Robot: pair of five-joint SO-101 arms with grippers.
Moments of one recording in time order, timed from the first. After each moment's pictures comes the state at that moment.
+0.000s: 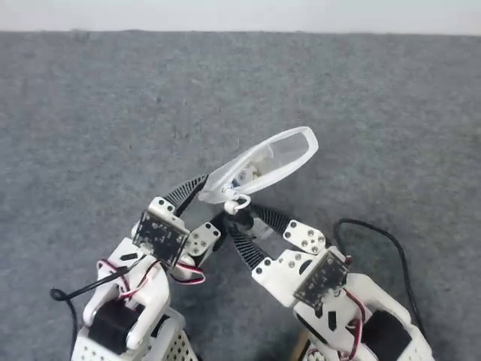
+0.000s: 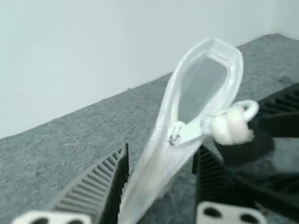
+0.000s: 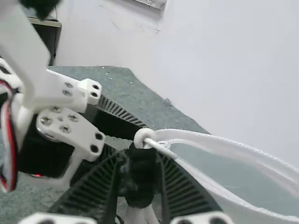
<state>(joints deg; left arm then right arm) 21.1 -102.3 75.9 55.7 -4.0 -51.2 -101.6 69.2 47.1 14.2</state>
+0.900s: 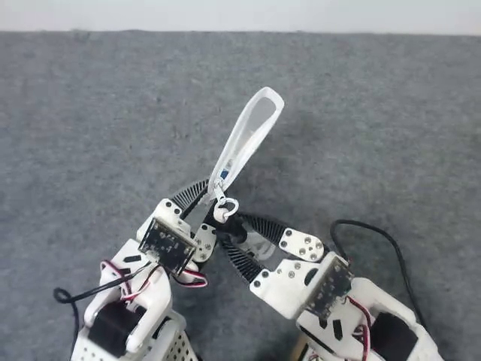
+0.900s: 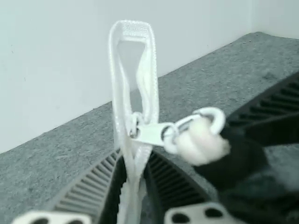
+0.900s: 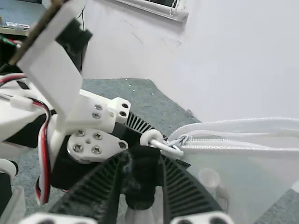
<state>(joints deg) 23.1 -102.5 76.7 54.6 -6.9 -58.2 -101.0 64.7 48.1 11.6</state>
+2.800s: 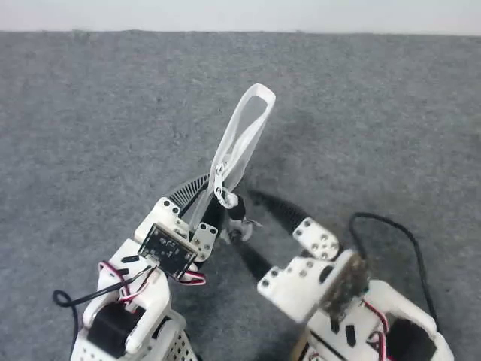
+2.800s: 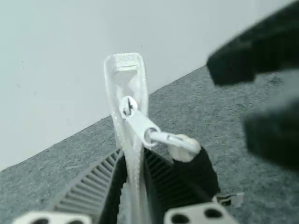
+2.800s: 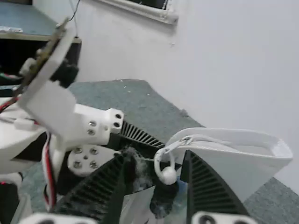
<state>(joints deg) 22.9 -102.9 76.3 53.8 -9.4 -55.4 -92.8 52.7 55.3 10.6</state>
